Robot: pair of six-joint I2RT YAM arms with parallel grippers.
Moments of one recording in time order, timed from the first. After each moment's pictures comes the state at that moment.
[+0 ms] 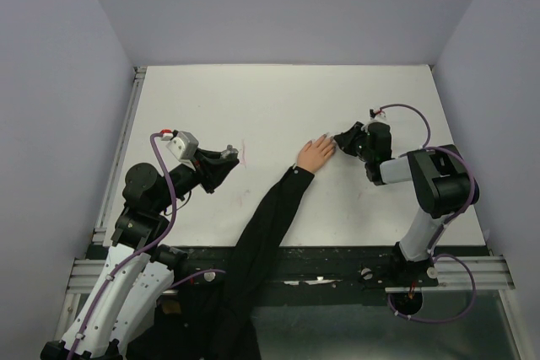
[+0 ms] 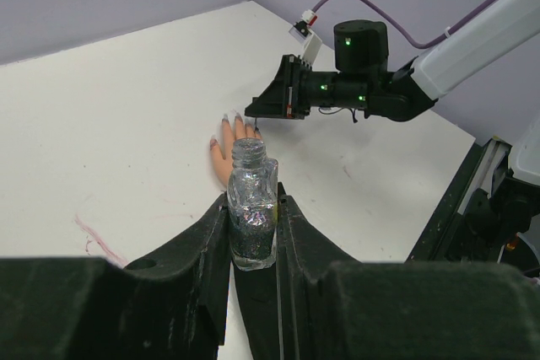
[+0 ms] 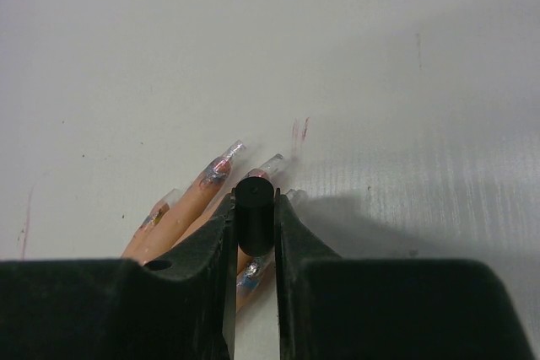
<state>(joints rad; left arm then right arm) -0.34 0.52 0.62 -0.04 0.53 -0.26 0.19 1.80 0.64 0.77 -0.13 0.56</state>
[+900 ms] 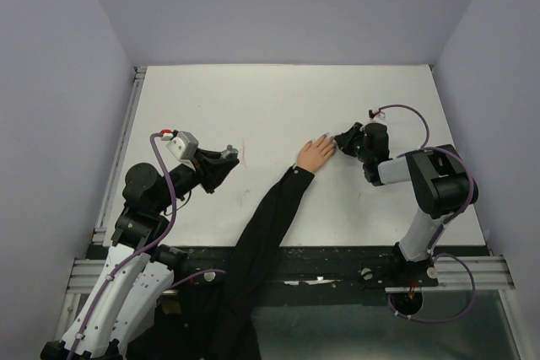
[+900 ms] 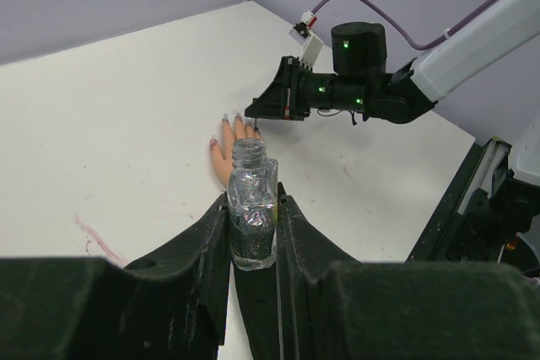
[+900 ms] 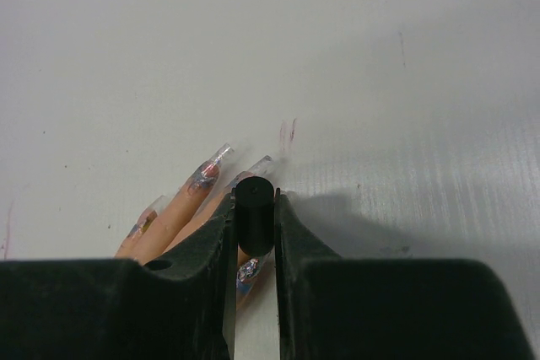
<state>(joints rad) -0.34 0.52 0.62 -0.04 0.53 -0.26 0.22 1.80 0.64 0.76 -0.05 0.56</state>
